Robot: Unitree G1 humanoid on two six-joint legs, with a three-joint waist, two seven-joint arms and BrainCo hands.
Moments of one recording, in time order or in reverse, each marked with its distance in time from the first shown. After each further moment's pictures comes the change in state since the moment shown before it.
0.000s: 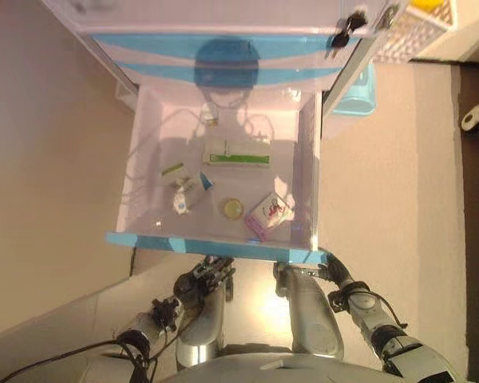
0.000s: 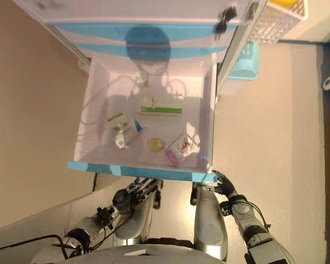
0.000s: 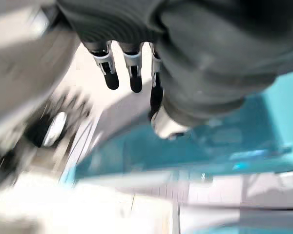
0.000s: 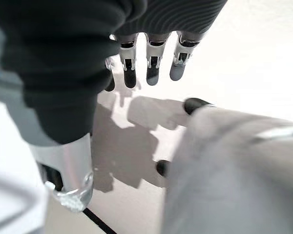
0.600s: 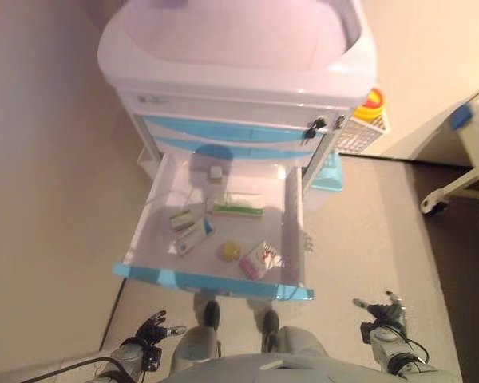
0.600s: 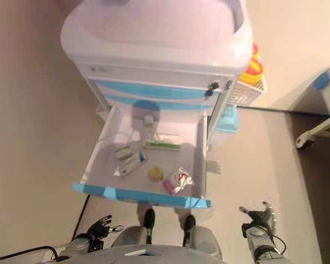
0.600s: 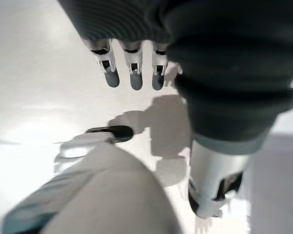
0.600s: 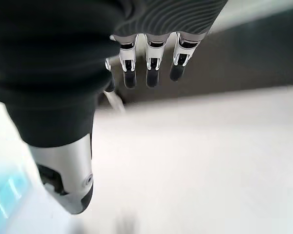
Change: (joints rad) left arm 0.152 0.111 -0.189 0.090 0.703 -0.264 0.689; right arm 0.119 -0.064 -0.254 -0.122 -0.101 0.217 -0.763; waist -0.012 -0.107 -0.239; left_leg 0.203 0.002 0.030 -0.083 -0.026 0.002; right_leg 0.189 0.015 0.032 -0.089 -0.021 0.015
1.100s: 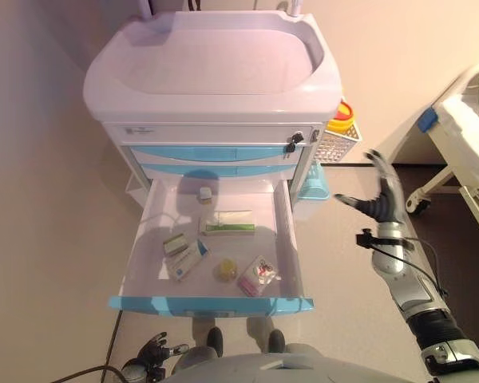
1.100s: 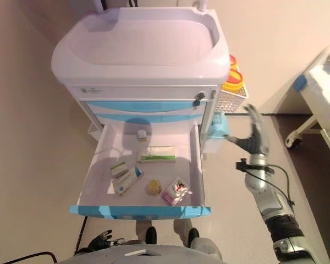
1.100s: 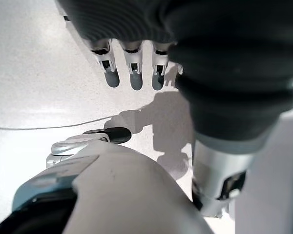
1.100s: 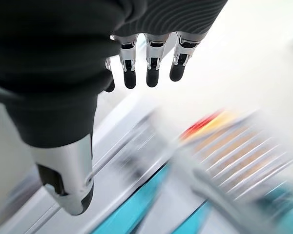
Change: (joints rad) left arm 0.071 -0.058 0.071 -0.027 0.016 0.026 0.029; right arm -0.063 -0.201 0.261 -0.886 -0.367 -0.228 0.338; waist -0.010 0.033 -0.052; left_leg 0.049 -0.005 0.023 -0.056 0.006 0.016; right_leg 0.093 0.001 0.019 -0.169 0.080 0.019
